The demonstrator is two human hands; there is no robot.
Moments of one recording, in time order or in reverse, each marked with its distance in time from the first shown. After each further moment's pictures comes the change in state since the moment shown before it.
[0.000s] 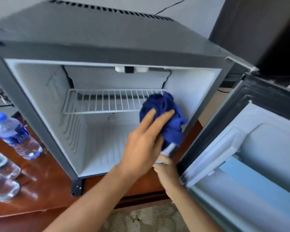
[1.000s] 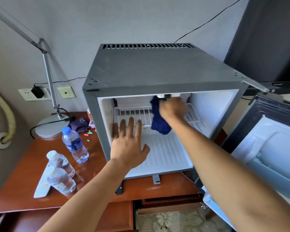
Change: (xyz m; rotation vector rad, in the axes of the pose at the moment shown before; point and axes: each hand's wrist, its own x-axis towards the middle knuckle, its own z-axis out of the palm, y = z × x) left_hand -0.017 -0.060 -0.113 0.943 -0.459 -0.371; right_hand 0.045 -0.254 0.069 -0.636 0.461 -0.284
